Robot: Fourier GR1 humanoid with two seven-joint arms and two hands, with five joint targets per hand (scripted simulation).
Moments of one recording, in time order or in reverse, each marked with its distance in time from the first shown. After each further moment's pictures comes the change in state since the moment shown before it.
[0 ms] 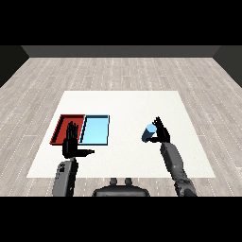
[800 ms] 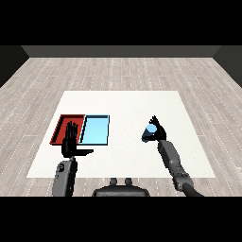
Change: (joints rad) left arm -0.007 0.004 0.013 0.011 0.004 -0.001 0.002; right arm -0.099 0.006 0.001 0.162 0.024 0.012 -0.063
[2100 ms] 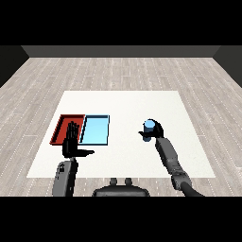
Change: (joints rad) left arm 0.007 0.000 -0.015 -0.013 0.006 -0.016 0.011; right arm -0.022 0.022 0.049 -0.071 0.084 -0.197 0.062
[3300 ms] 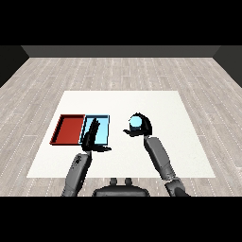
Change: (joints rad) left arm -0.149 -0.037 -0.207 0.169 -0.051 0.109 0.108; right arm 0.092 0.114 0.259 -0.522 -0.015 -0.213 0.128
